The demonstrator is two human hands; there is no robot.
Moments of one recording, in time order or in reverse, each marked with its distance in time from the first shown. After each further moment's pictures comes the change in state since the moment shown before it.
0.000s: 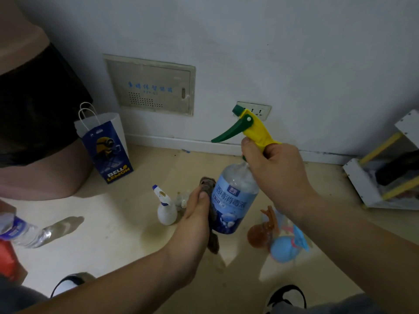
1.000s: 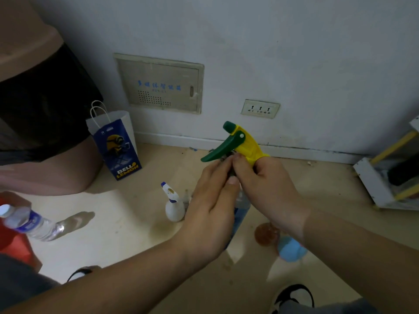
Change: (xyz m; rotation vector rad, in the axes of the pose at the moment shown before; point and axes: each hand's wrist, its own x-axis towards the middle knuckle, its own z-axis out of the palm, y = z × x) left_hand -0.007 0.036 0.001 0.223 -0.031 0.450; right_hand -0.025 -0.004 0.021 -0.052 -0.207 0.042
